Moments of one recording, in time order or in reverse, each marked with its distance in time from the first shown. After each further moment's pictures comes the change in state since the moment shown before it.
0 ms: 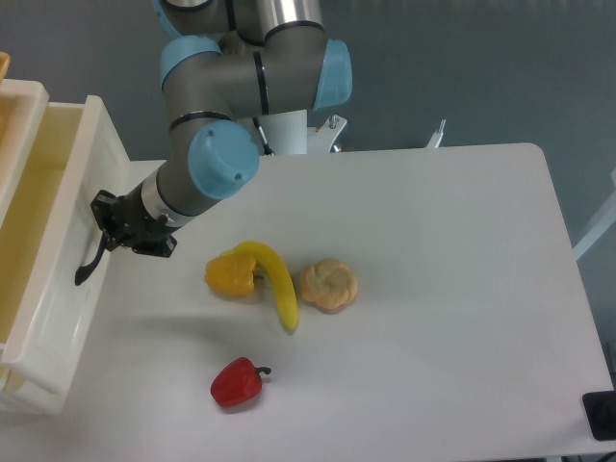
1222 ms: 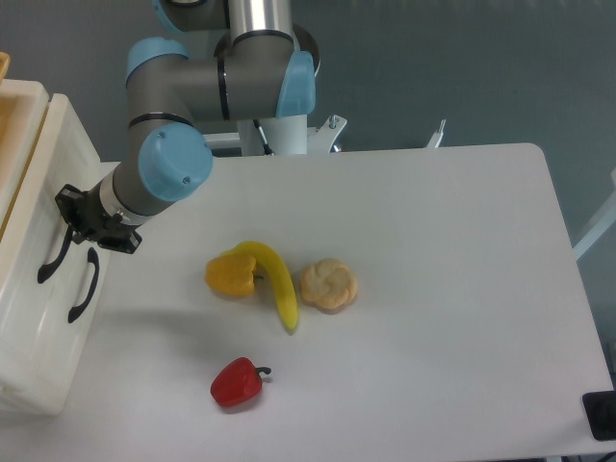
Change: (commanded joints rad) arm -0.094 -0.020 0.003 0.040 0.006 -0.054
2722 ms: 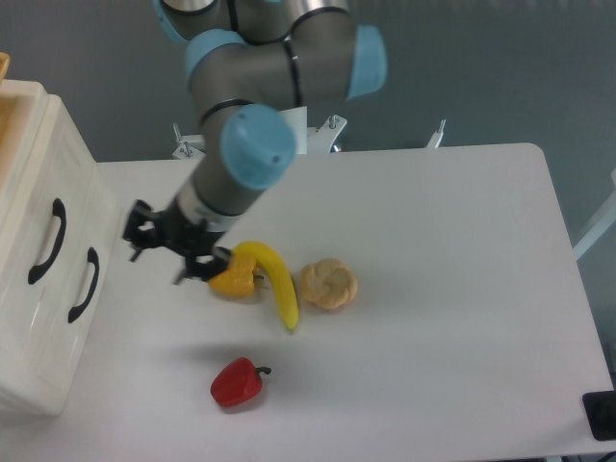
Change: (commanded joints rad) arm 0.307 0.000 0.143 0.041 0.164 0.028
